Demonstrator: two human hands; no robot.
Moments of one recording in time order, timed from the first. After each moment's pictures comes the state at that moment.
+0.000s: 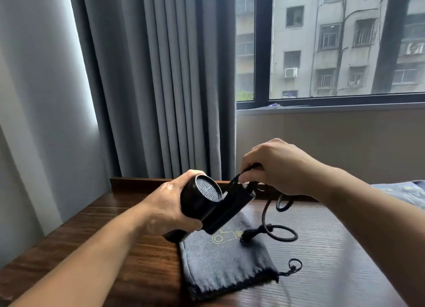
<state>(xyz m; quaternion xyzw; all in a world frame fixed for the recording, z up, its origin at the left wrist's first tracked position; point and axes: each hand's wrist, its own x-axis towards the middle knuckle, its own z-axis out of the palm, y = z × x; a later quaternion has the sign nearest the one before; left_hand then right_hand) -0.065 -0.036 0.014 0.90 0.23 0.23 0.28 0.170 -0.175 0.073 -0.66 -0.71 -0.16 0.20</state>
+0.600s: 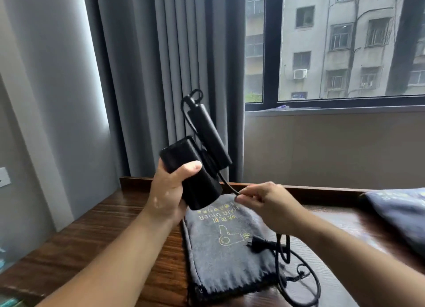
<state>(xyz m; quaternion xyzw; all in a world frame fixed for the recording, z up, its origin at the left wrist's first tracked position) -0.035 -0.036 0.012 0.54 0.10 0.53 0.65 0.161 -0.148 -0.013 -0.67 -0.64 0.05 0.37</state>
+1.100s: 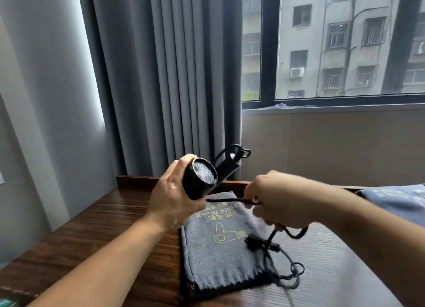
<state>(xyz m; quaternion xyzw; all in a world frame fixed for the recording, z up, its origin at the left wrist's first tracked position) -0.043 -0.022 -0.016 0.83 0.25 0.48 0.12 0.137 -0.192 0.056 -0.73 -0.68 0.00 0.00</state>
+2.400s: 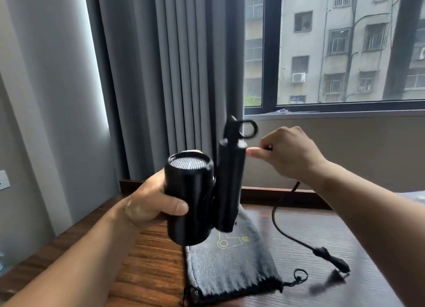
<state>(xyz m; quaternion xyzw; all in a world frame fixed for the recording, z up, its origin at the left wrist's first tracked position) -0.086 -0.043 0.039 0.75 -0.07 0.21 0.62 0.179 -0.156 0.091 -0.73 -0.59 -0.19 0.31</state>
